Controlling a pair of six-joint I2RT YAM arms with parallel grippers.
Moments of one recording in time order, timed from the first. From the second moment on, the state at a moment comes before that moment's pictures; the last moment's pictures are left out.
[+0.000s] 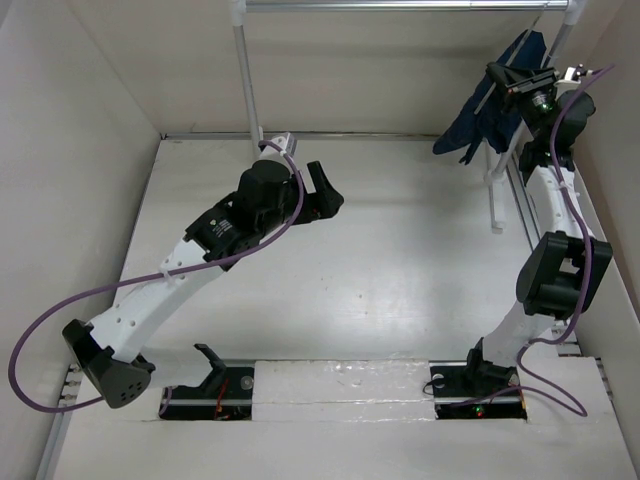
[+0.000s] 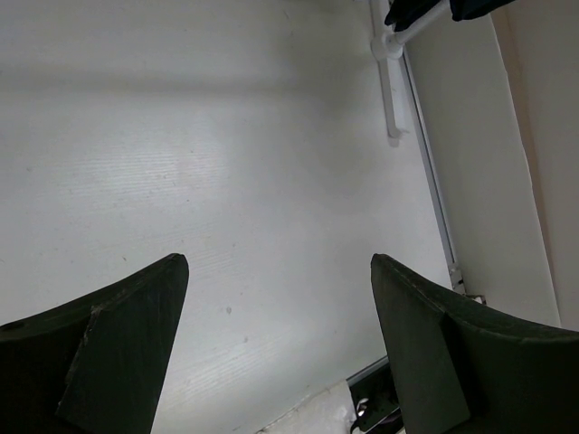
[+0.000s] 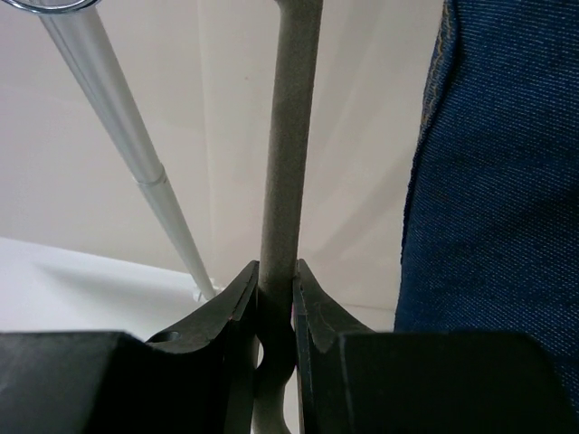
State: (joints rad) left arm -0.76 1.22 1.36 -0.55 -0.14 -0.71; right arm -0.24 1.75 1.58 0.50 -0.51 1.49
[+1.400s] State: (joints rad) left arm -0.76 1.19 1.39 -0.55 -0.17 -0.60; right arm -0.15 0.87 1.04 0.04 -0.49 0.68
